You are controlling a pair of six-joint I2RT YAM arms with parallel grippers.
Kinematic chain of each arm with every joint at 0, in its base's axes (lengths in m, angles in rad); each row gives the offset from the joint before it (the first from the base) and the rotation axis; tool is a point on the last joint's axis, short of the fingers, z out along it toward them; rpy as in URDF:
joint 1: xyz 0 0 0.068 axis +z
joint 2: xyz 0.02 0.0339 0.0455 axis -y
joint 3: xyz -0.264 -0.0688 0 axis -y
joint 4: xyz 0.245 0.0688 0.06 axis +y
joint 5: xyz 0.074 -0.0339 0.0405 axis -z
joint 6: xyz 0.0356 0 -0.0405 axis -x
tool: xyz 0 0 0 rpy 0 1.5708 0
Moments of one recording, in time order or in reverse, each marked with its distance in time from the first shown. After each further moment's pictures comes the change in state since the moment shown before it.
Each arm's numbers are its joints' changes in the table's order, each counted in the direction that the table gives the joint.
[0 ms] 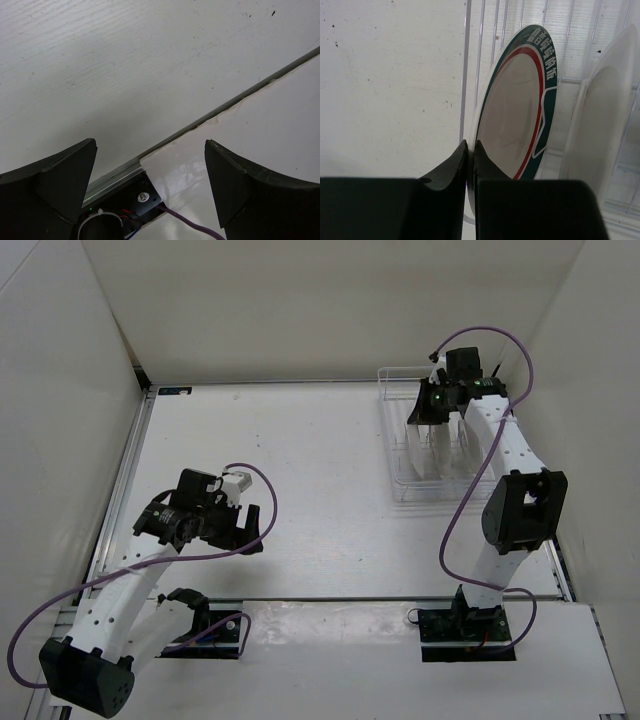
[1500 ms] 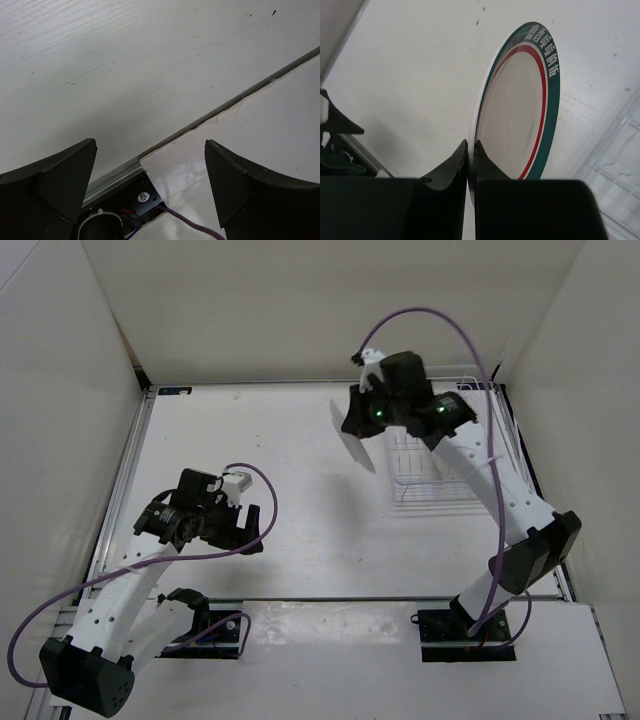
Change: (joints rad) left arm 0.000 -0.005 0.000 0.000 0.000 -0.001; right arm 0.436 0.234 0.093 0.030 0.057 0.002
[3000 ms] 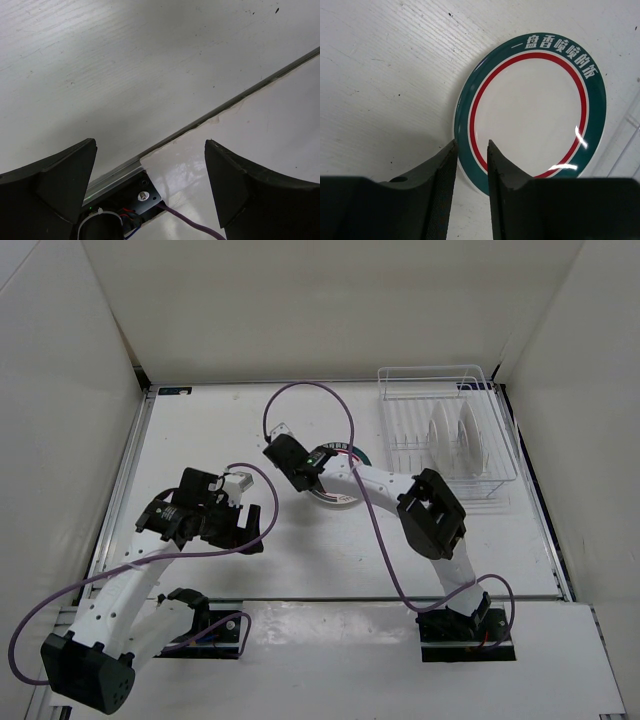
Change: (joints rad) left arm 0.000 -0.018 0.000 0.000 0.000 0.000; right arm 0.420 -0.532 -0.078 -0.214 0.724 0.082
